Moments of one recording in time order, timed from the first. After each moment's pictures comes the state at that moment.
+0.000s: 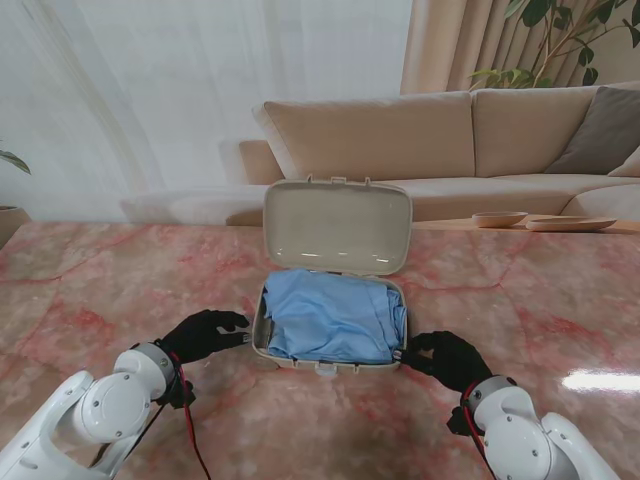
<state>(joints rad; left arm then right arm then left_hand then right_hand) 1.74 -1.07 -1.32 -1.77 0.48 0.10 -0.24 -1.92 -1.09 1.42 -1.81 -0.60 0.09 0.10 1.08 -0.09 0.01 -0.06 0.58 0.23 0.24 0.35 0.56 0.30 0.37 0.47 0.56 0.34 0.55 0.82 0.14 0.34 1.13 0.96 0.56 -0.20 0.35 -0.06 0.71 0.27 0.31 0.71 0.57 0.35 0.35 0.56 0.59 0.35 0.29 0.46 0.20 0.33 0.95 0.52</state>
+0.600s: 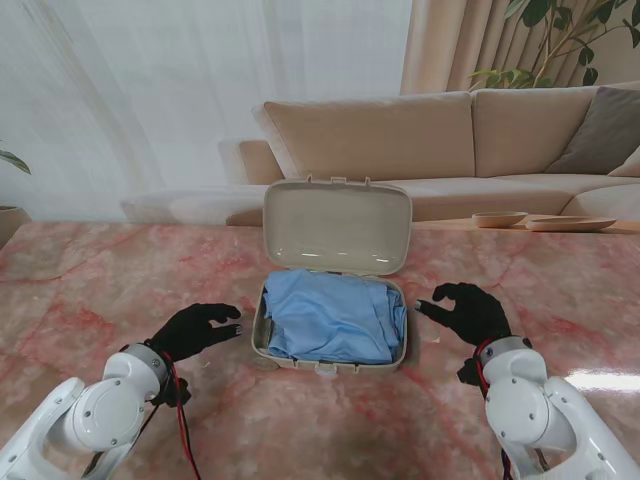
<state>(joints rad) 1.79 -1.08 -1.36 -1.84 0.49 0.12 -0.18 -1.78 -1.11 1.44 -1.77 -0.64 0.15 -0.03 1.08 -0.09 0.01 -0.06 0.59 0.23 0.24 0.35 0.56 0.30 0.37 0.47 0.56 0.34 0.55 0.82 0.14 0.34 1.13 0.96 0.54 -0.28 0.39 -0.06 0.70 0.24 0.32 0.71 0.60 0.35 0.34 0.56 0.59 0.34 0.31 0.49 0.20 0.34 0.94 0.54</state>
